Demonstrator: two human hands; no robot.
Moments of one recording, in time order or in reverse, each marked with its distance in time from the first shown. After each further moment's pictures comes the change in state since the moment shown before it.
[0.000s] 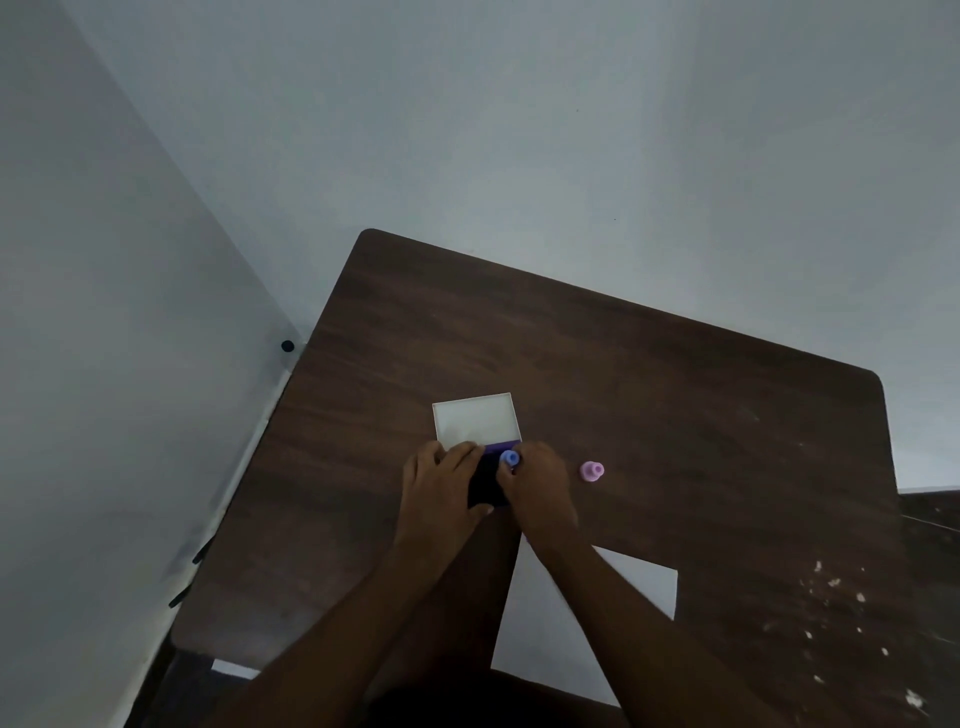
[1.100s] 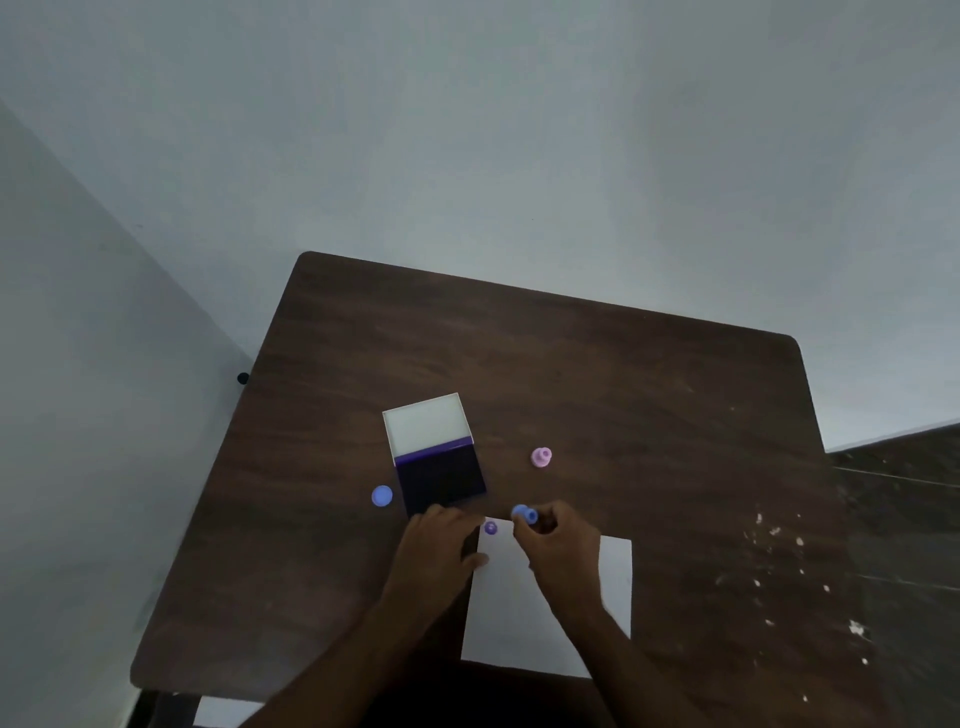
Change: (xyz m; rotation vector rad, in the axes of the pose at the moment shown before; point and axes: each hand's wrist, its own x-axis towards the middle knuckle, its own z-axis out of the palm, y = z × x) left_hand -0.043 0.045 0.027 -0.134 -0.383 0.014; right_hand -0.088 0.084 -0.016 0.386 0.196 0.184
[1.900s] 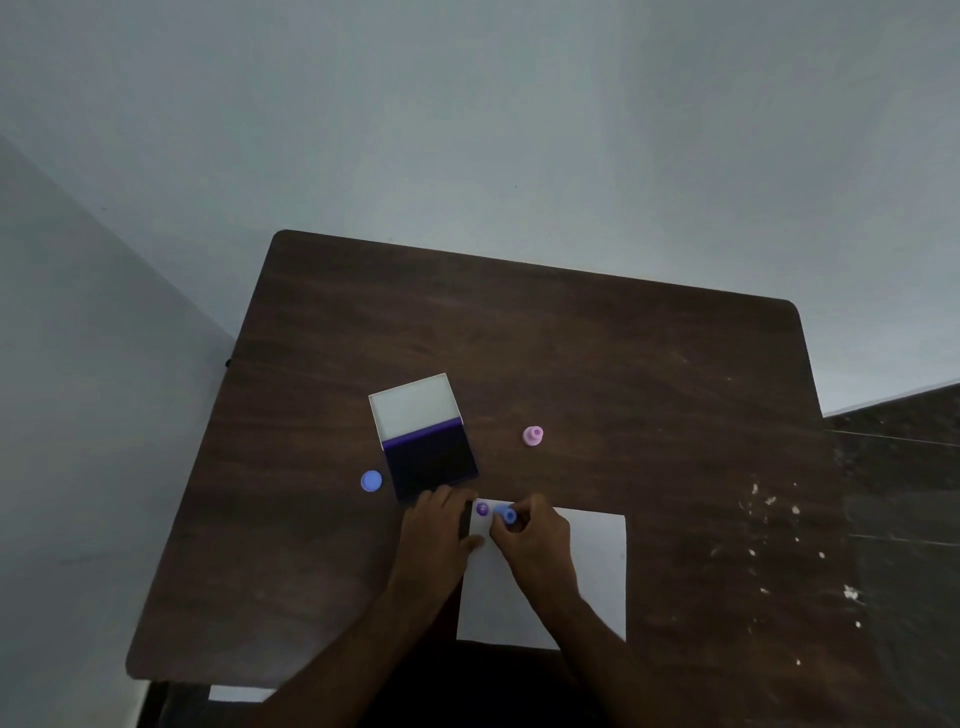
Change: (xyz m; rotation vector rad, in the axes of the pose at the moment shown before) left_hand 0.011 -0.002 0.021 -0.142 -0.083 -0.156; right_hand 0.007 0.018 0.022 -0.129 -0.232 0.127
